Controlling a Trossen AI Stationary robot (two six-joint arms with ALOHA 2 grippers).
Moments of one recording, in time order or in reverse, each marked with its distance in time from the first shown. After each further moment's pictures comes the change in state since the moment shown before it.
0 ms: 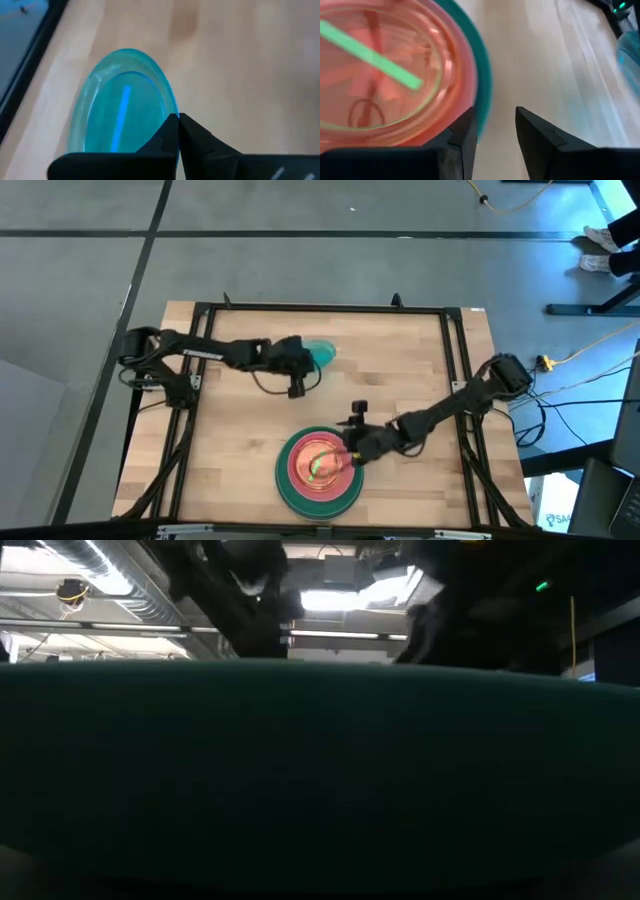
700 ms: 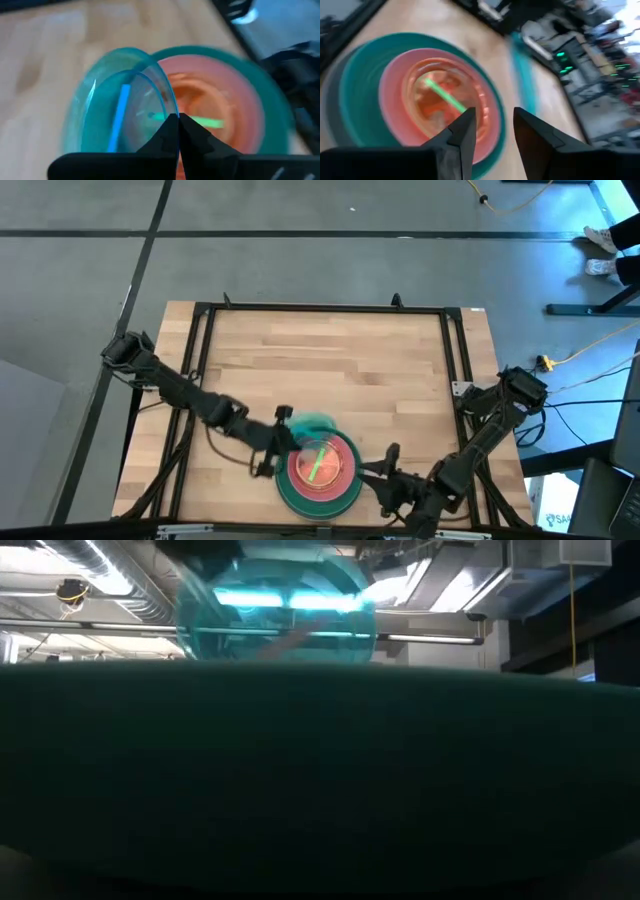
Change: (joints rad) left arm -0.643 -0.108 0.022 -0.034 -0.144 -0.273; right arm 0.445 0.000 0.214 -0.272 0.443 0.109
